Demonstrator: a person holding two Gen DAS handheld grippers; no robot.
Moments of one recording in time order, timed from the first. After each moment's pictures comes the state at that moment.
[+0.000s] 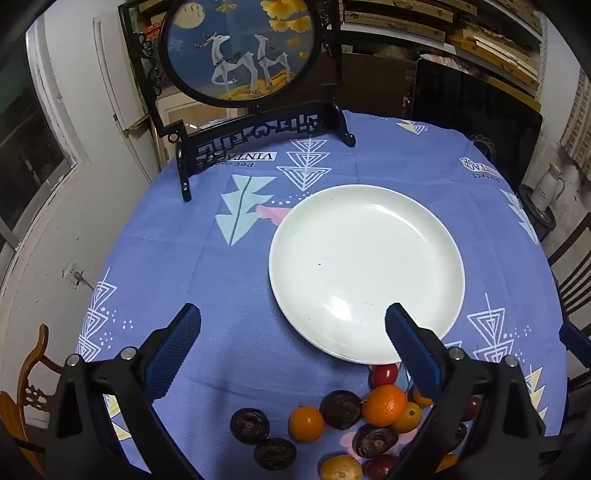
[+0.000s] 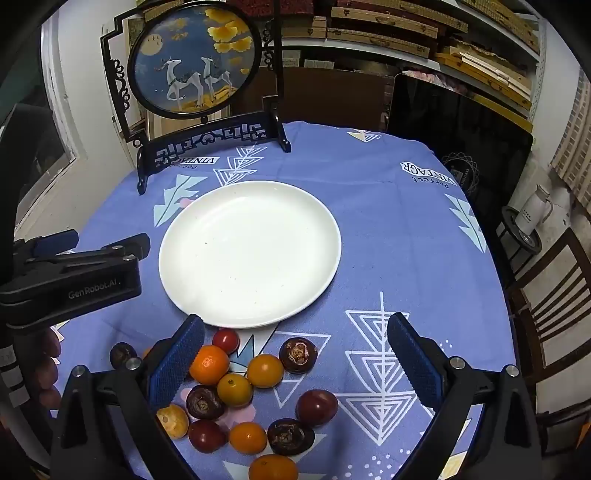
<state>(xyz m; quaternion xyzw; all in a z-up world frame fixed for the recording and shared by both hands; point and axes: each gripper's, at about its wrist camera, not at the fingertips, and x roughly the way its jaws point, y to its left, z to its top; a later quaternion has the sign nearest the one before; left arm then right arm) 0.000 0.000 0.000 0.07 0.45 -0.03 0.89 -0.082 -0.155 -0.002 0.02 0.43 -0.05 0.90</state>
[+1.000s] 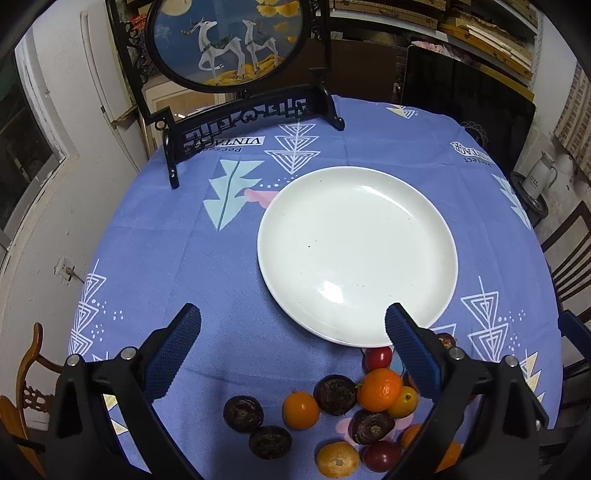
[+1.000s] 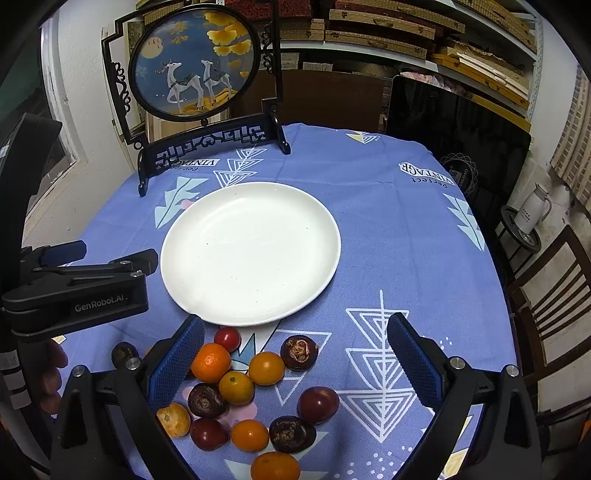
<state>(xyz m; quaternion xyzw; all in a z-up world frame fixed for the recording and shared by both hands) -0.003 -0.003 -0.006 0.07 0.47 -0.05 0.88 -0.087 -0.155 -0.001 0.02 0.42 -0.05 0.91</state>
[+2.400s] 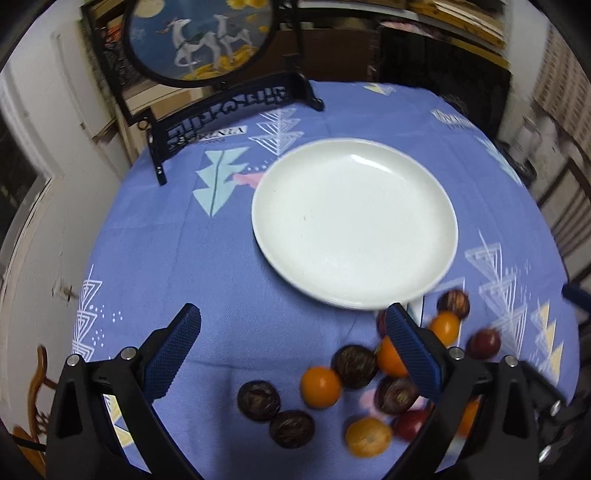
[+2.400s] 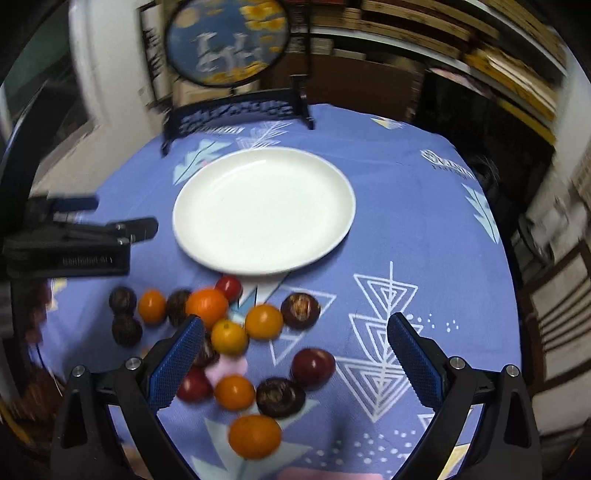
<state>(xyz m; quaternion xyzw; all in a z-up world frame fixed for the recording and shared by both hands) -0.026 0.012 -0.033 0.12 0.47 -0.10 0.87 -0.123 -0.155 -0.034 -0.04 0.45 0.02 0.89</state>
